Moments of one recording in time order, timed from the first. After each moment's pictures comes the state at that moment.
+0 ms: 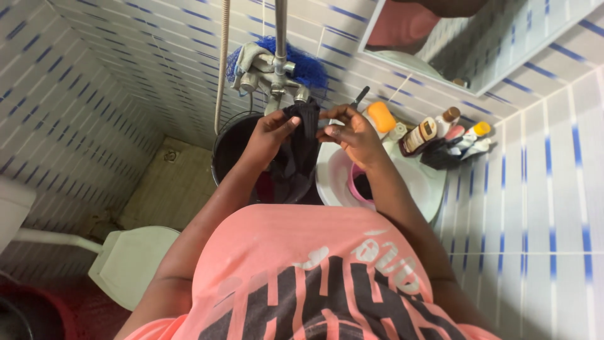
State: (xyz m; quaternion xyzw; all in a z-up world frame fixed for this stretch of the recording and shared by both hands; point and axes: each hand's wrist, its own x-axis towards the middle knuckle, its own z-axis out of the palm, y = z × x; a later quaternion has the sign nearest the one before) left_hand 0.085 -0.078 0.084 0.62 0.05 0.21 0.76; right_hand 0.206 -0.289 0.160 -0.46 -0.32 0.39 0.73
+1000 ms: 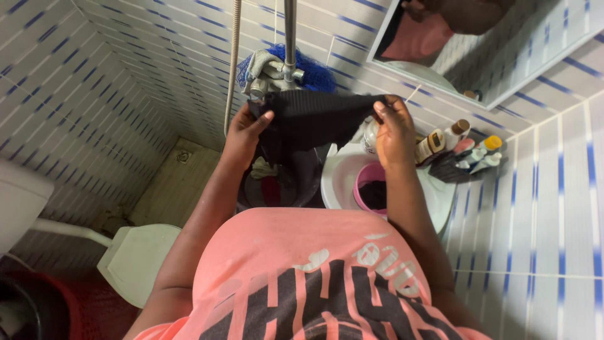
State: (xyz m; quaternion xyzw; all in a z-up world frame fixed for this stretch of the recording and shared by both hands) left_hand 0.061 -0.039 0.095 0.53 0.06 0.30 0.79; right_hand 0.256 -0.306 0.160 -0.44 -0.28 0.18 0.83
